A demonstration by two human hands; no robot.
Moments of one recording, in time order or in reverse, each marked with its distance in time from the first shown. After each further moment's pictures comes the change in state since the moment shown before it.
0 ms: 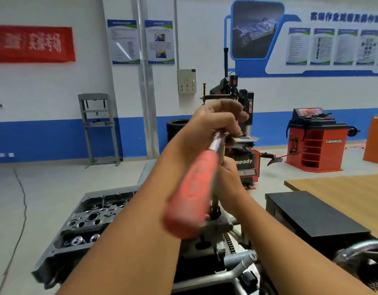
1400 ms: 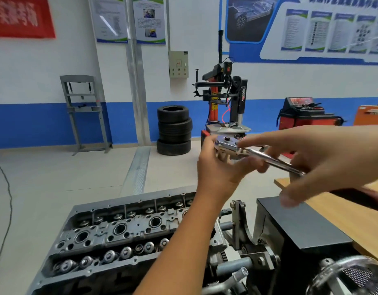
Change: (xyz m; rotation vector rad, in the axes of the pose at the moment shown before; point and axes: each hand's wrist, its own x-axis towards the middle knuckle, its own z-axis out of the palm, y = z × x) left_hand 0.018 -0.065 0.021 0.199 0.414 0.205; right_hand 0.044 -0.200 -0.118 -1.113 -0.780 0.305
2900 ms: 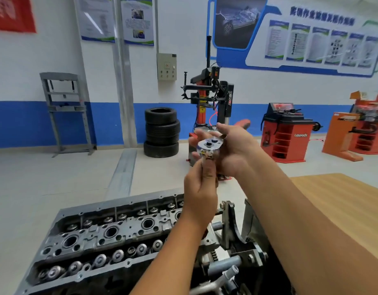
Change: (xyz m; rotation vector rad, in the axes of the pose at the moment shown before) left_hand -0.029 -0.022 -0.018 -0.058 0.049 0.051; right_hand 0.120 -0.061 0.056 1.709 0.603 0.240
